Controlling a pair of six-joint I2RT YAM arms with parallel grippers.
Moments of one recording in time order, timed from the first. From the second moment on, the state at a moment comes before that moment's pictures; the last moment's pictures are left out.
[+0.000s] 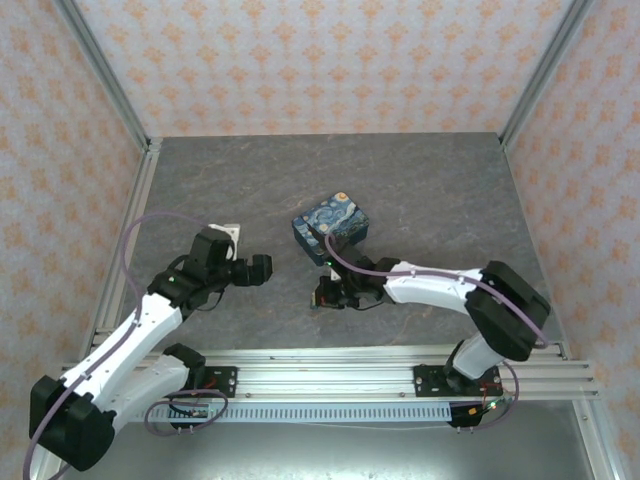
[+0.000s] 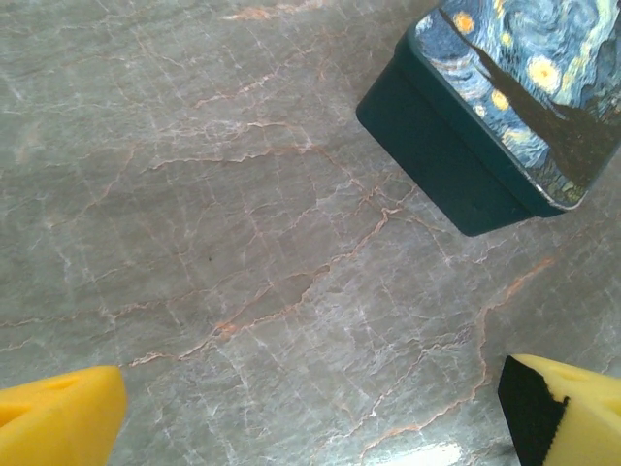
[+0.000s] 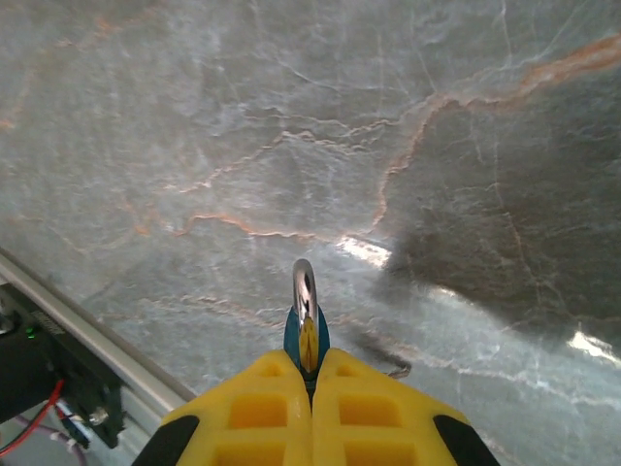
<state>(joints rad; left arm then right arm) -0.38 0.88 0.63 -0.57 0.02 -0.41 0.92 1.57 0.83 -0.27 -0.31 0.89</state>
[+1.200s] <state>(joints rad) -0.07 1.03 0.75 -0.39 -0.29 -0.17 0.41 0.86 0.51 -0.25 0.68 0.34</state>
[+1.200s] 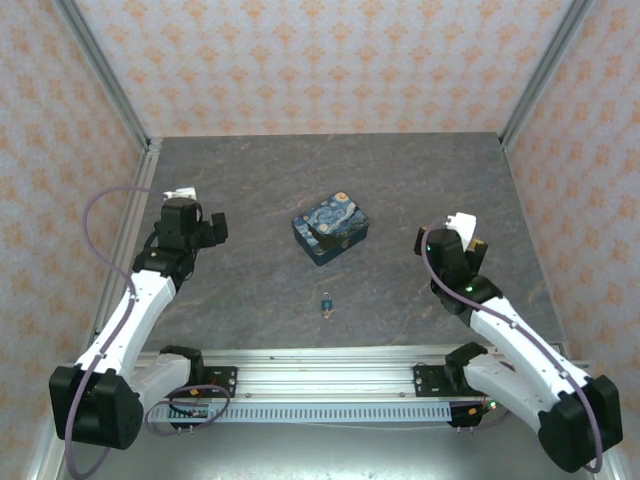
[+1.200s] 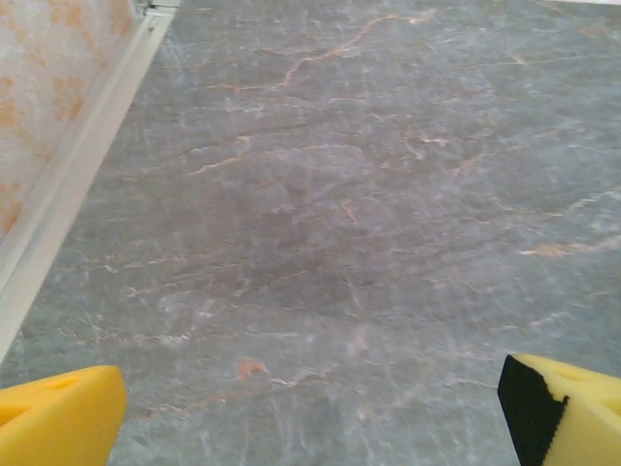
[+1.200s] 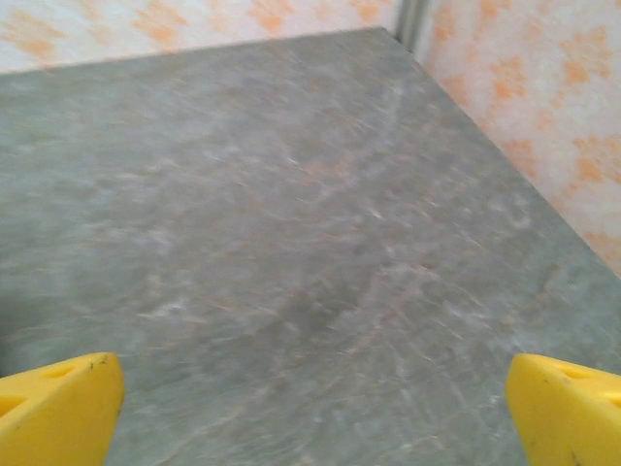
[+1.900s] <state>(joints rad) -0.06 1.38 0.36 0.58 -0.31 -0.09 0.09 1.40 0.23 0.80 0.57 0.25</state>
